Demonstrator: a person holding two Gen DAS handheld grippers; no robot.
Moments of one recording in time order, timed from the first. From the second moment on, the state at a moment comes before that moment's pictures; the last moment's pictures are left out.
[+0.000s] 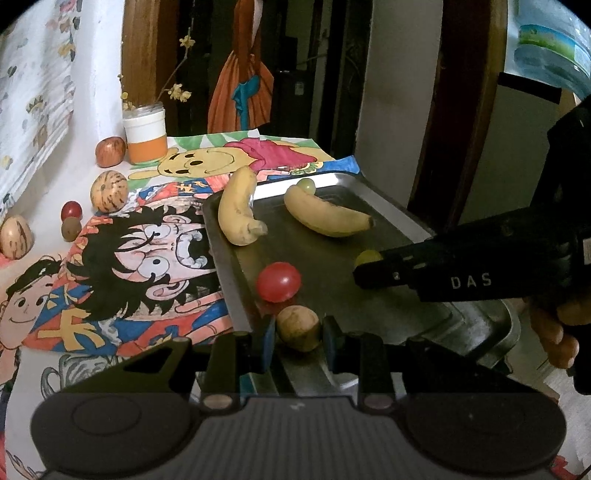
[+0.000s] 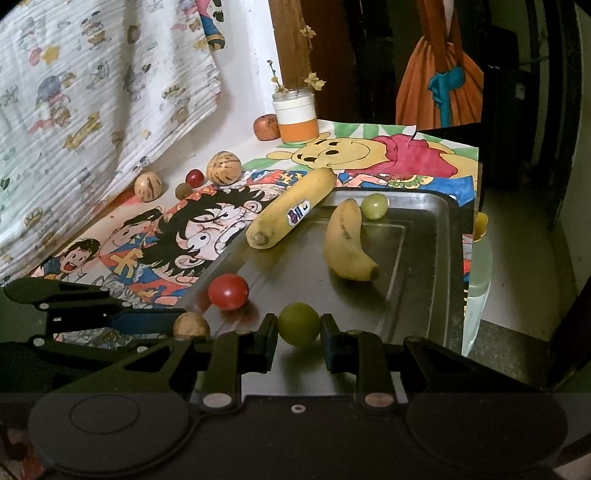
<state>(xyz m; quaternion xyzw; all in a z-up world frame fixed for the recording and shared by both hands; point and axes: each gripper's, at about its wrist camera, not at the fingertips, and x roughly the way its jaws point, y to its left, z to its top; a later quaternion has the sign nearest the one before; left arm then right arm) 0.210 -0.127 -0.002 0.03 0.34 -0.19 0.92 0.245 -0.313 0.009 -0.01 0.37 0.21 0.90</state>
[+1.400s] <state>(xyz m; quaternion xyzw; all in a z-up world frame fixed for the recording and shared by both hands) 0.113 -0.056 0.041 -0.09 0.31 -0.09 0.94 0.118 -0.319 0.066 0.01 0.34 0.16 0.93</state>
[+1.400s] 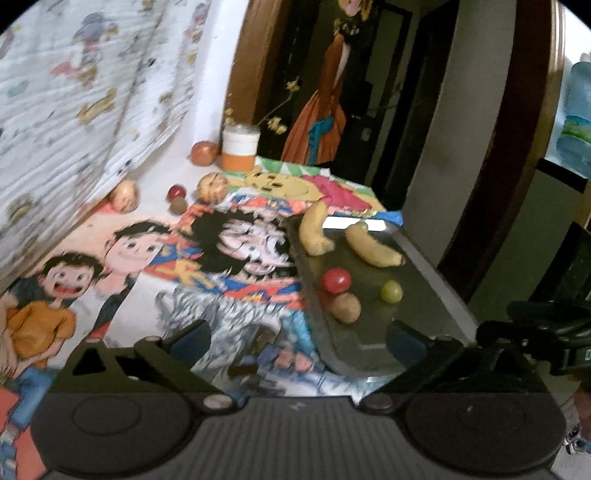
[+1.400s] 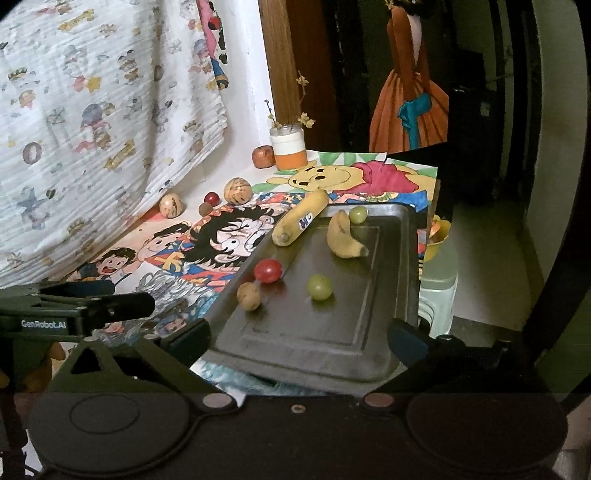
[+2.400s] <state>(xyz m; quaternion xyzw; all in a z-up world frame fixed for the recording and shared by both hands) 0.098 0.070 0.056 -0.06 0.33 0.07 0.94 0.151 -0.211 0.124 0.10 0.52 0.21 0.82</state>
